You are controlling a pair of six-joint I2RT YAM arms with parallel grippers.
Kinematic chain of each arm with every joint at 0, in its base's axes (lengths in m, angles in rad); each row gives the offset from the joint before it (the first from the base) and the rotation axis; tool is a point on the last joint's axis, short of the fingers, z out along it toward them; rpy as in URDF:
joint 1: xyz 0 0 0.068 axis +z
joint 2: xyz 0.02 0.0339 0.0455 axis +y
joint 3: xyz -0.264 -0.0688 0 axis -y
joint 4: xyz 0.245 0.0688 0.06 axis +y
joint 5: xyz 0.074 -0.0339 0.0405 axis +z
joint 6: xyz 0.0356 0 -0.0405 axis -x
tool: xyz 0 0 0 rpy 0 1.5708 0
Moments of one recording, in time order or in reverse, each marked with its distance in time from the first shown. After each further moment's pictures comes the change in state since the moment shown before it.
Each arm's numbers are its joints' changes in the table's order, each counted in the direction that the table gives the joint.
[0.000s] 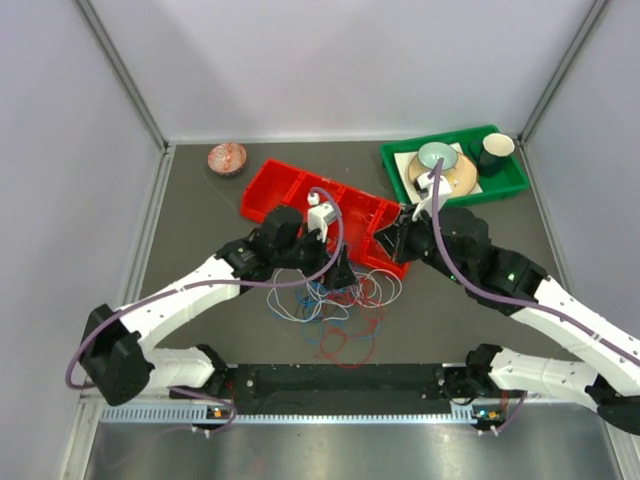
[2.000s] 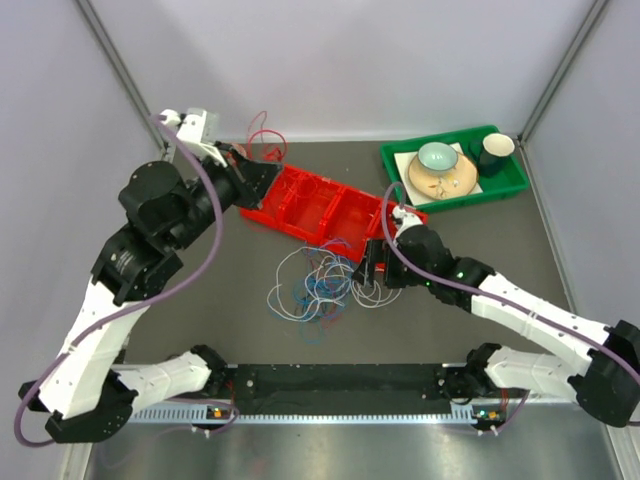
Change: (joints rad) left arm 0.087 -0.196 0.635 0.262 0.457 -0.004; right arm -0.139 0.126 -0.332 -0.096 0.240 -0.173
